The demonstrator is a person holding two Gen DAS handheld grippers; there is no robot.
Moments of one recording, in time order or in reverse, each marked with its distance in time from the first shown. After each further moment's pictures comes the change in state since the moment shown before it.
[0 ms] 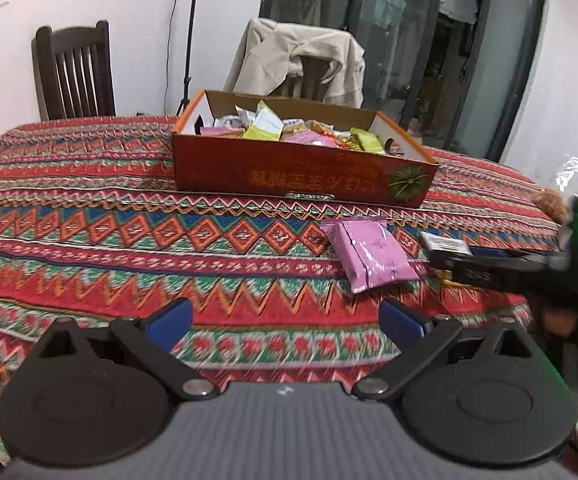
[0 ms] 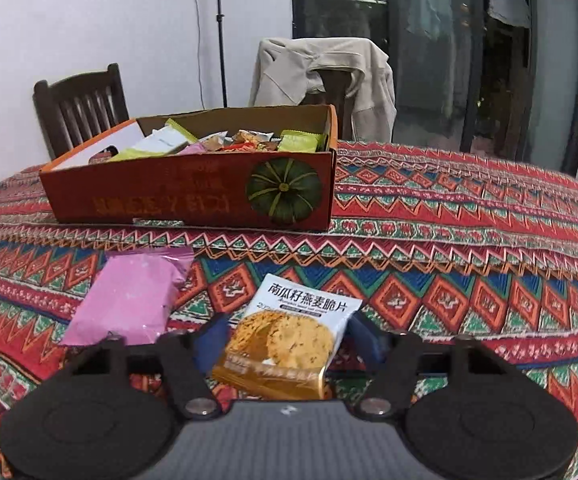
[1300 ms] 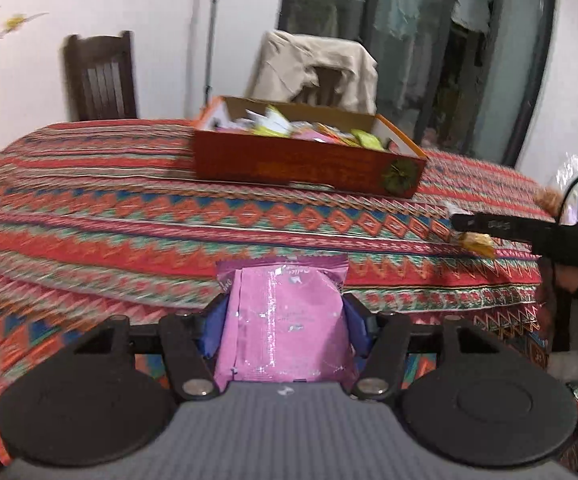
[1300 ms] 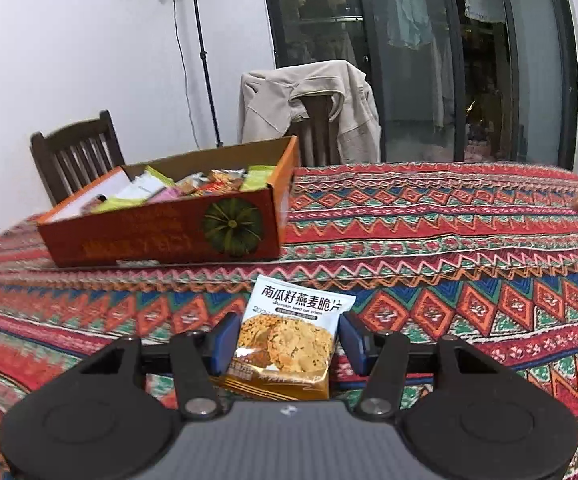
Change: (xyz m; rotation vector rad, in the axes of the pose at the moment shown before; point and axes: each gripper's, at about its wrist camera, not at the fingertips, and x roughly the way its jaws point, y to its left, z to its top) left arm -0.065 -0.010 -0.041 -0.019 -0.055 0.069; right arm -0.025 -0.054 -0.002 0.121 -0.090 0.059
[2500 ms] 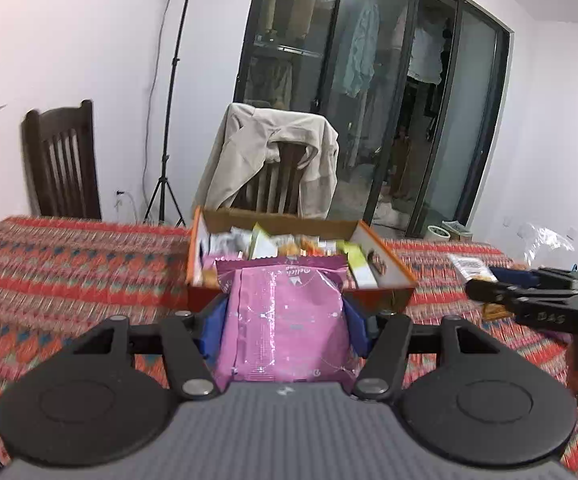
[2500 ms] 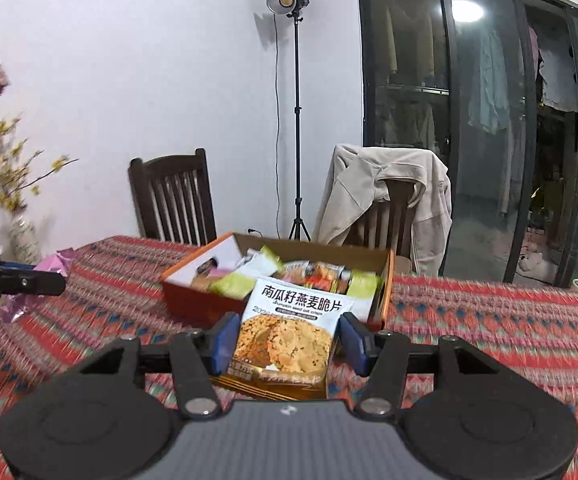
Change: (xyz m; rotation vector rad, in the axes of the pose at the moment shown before) left arm 0.024 0.045 0.137 0.056 -0.163 -0.177; right arm -0.087 0.079 0.072 -0.232 -0.136 0.148
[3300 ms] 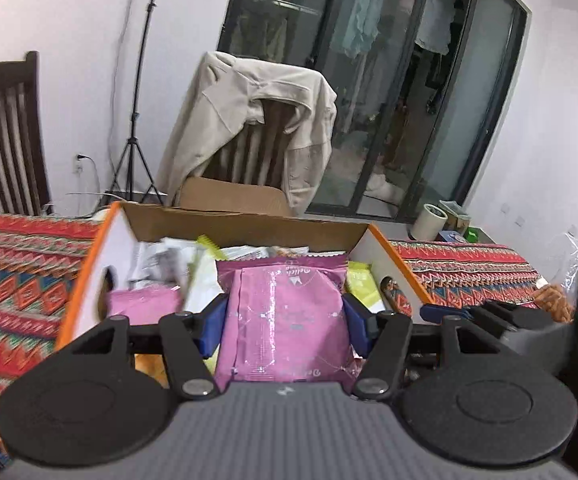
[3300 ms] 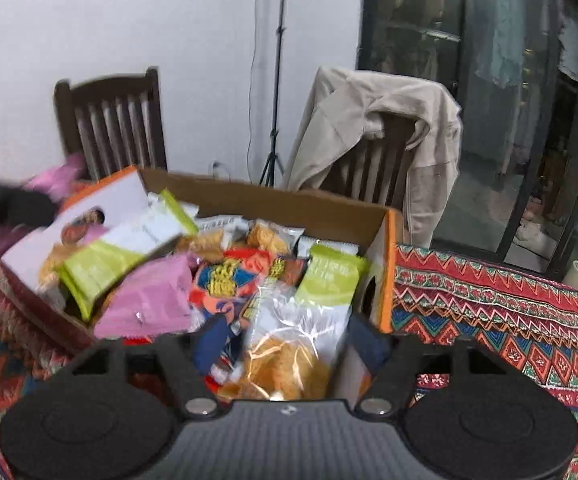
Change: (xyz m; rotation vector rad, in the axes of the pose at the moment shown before) left arm 0.220 -0.018 0.048 -0.048 0.134 -0.058; right arm 0.232 -0.063 0.006 -0.061 0.212 -0.044
